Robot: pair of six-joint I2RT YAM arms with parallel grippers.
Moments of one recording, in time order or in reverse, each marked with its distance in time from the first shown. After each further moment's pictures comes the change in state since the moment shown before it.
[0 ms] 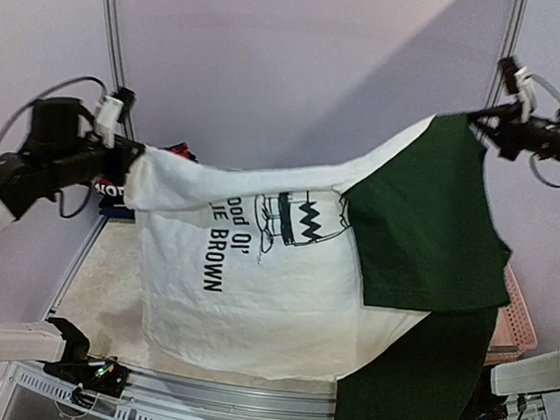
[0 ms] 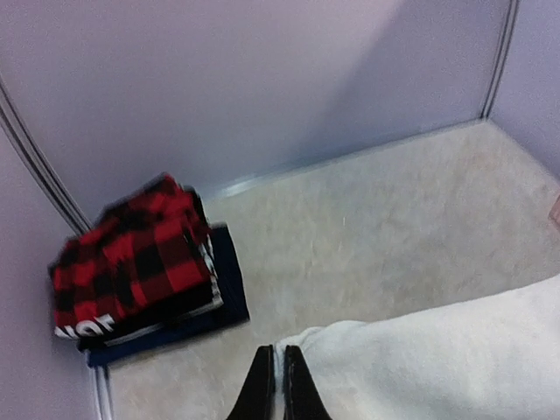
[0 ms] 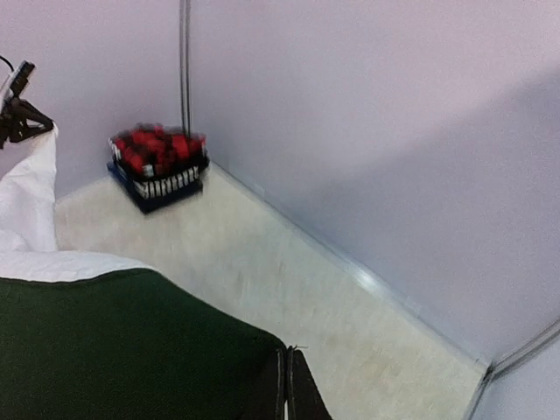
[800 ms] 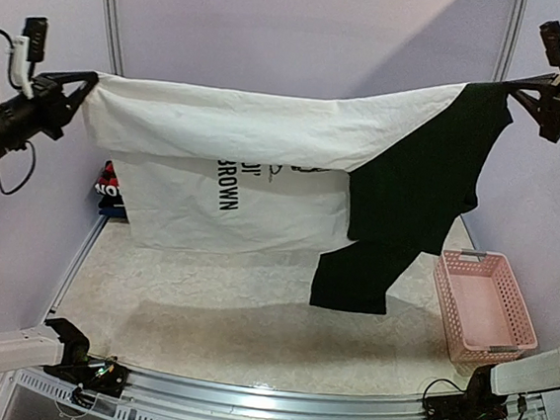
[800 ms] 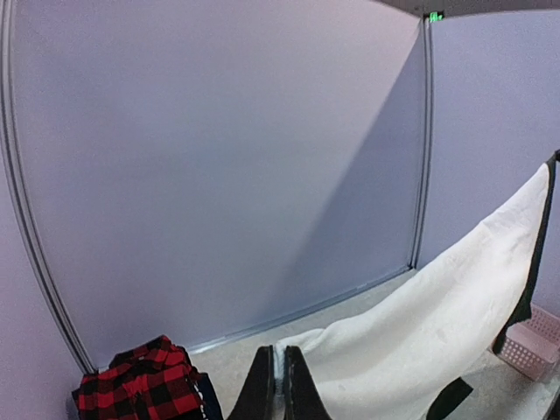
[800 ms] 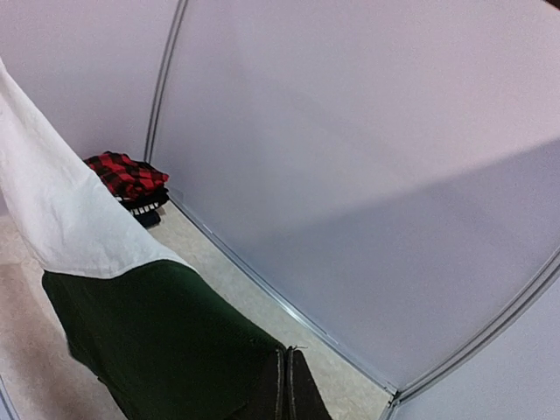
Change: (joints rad) left arm 0.002 -0.151 0.306 -0.015 0.150 -0.032; right arm 0.000 0.007 0.423 -0.280 0.130 -0.092
